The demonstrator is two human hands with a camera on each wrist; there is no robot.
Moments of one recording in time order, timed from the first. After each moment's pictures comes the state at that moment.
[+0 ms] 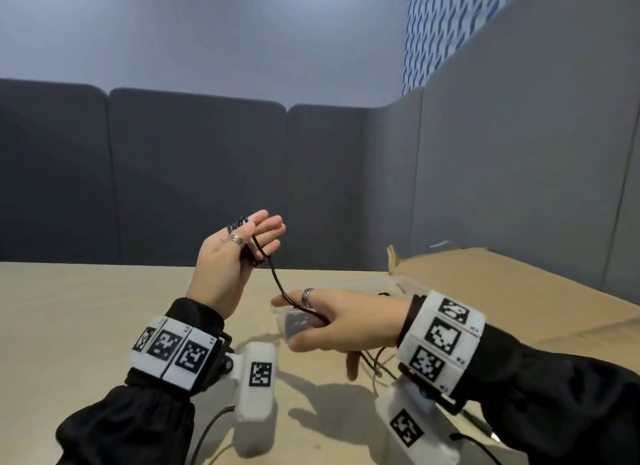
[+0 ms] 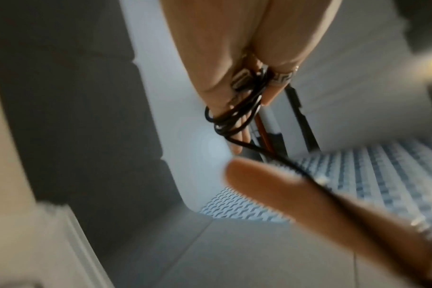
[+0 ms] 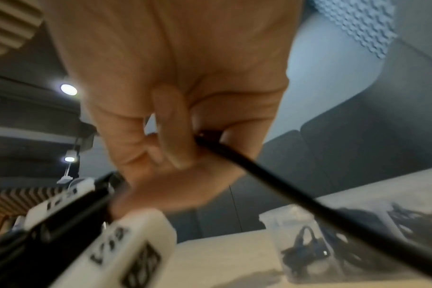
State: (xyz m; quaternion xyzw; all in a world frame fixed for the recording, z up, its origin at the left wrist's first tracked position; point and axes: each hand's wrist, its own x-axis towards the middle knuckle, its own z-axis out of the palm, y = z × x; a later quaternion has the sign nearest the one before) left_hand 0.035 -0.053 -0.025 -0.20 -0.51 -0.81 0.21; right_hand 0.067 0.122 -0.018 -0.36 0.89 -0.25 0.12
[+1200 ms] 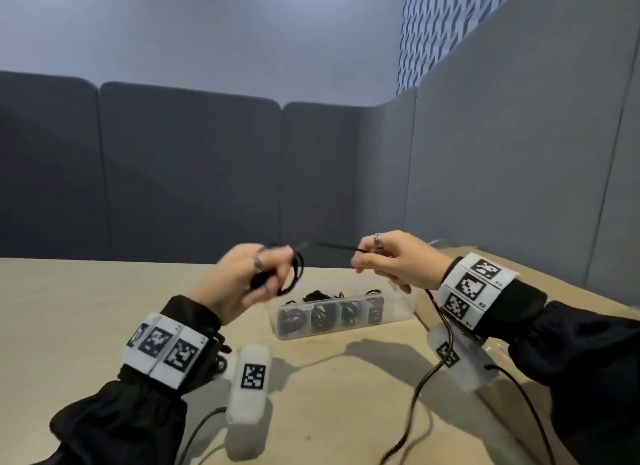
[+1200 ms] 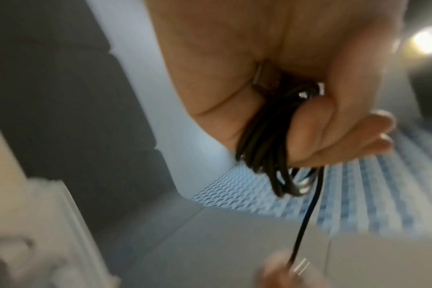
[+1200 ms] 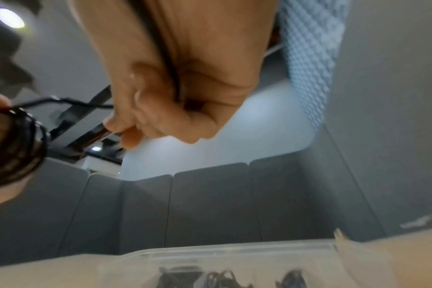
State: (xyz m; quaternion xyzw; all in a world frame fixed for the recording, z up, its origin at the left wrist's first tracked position) left_hand 0.054 -0.046 -0.026 -0.23 -0.68 -0.69 0.04; right_hand 0.023 0.197 0.004 -0.31 0.90 -0.30 -0.09
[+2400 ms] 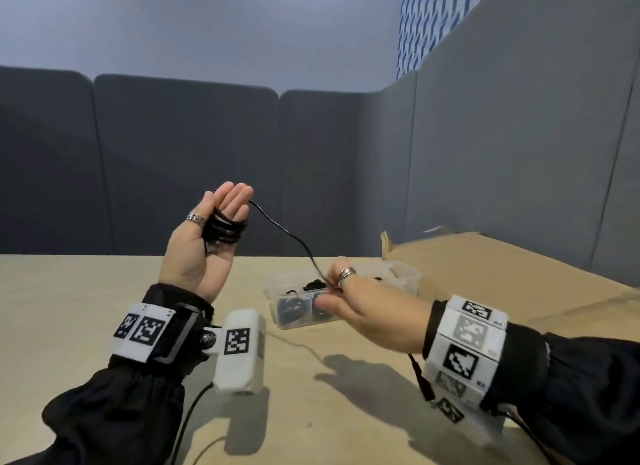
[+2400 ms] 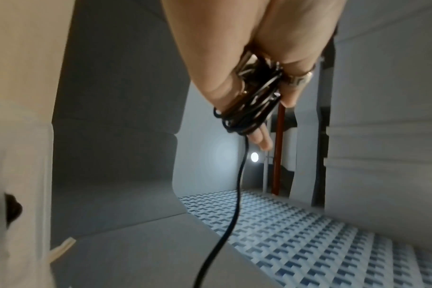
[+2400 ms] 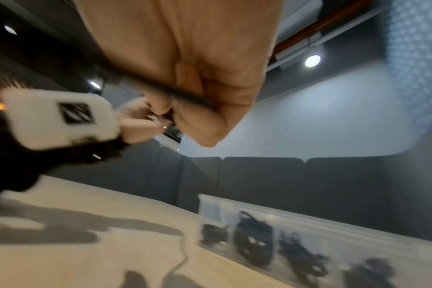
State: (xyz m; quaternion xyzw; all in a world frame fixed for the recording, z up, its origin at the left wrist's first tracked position) left_hand 0.045 -0.058 -0.014 -0.21 -0.31 -0.91 0.18; right_hand 0.069 0.158 -0.041 -0.35 0.92 -0.18 -0.07
